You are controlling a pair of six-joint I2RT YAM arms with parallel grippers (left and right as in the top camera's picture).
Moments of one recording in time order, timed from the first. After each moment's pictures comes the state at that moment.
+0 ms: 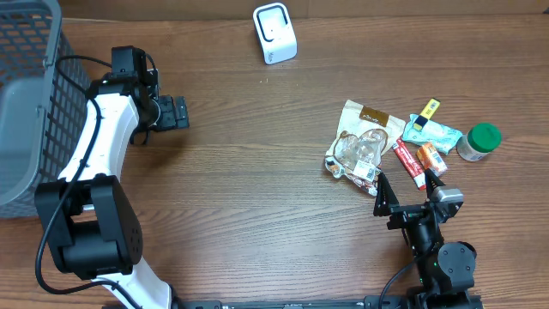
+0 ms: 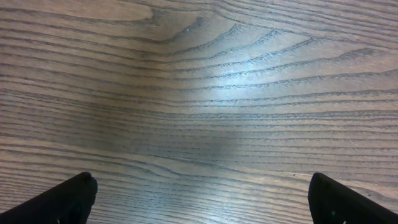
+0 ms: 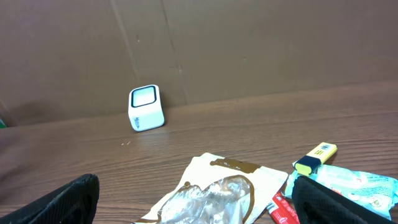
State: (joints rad) left arm 0.09 1.88 1.45 -0.84 0.01 -0.10; right arm 0.13 0.01 0.02 -0.03 -0.01 0.20
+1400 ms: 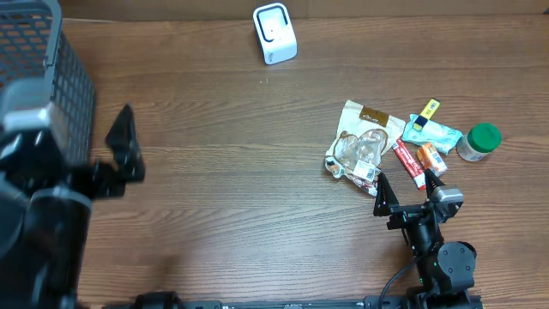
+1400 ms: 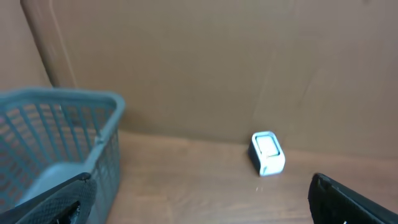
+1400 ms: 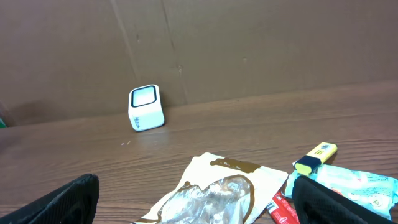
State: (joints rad) left arm 0.06 0.79 1.47 -0.84 0.01 -0.10; right arm 0.13 0.01 0.02 -0.03 -0.01 0.20
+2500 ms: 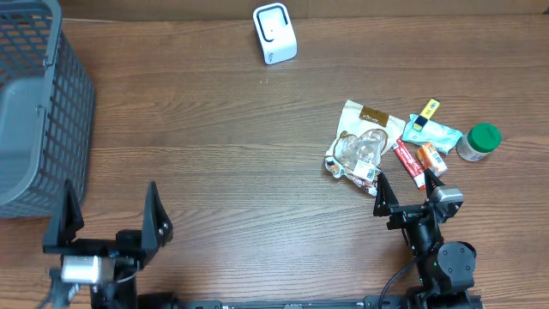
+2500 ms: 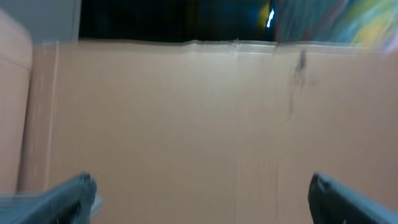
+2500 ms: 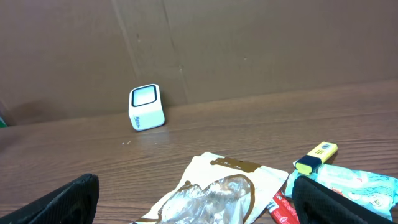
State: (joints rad) left arm 0.06 0.02 0.44 0.16 0.10 -0.10; right arm 0.13 0.01 0.02 -0.04 -0.02 0.20
